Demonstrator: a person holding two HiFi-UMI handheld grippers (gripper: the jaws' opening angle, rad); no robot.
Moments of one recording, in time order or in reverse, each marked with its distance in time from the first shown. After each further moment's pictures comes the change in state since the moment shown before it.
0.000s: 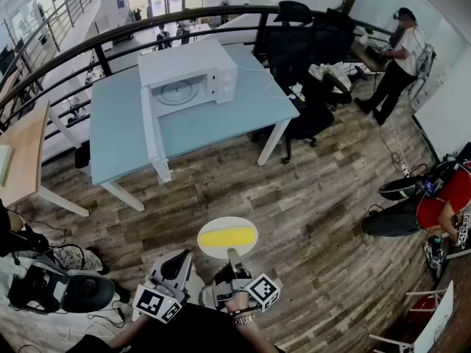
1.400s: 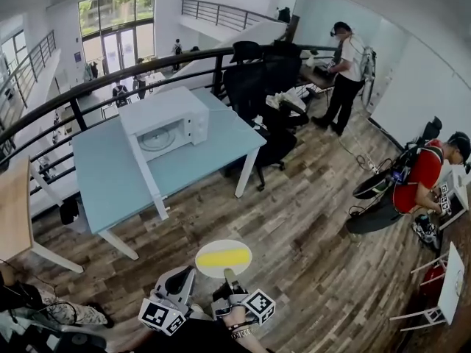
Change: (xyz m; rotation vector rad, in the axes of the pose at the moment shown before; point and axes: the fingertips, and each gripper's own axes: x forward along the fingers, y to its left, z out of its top) left arm -0.054 0.026 0.027 0.021 -0.065 -0.217; right arm -0.018 0.013 -0.072 0.007 -0.191 0.071
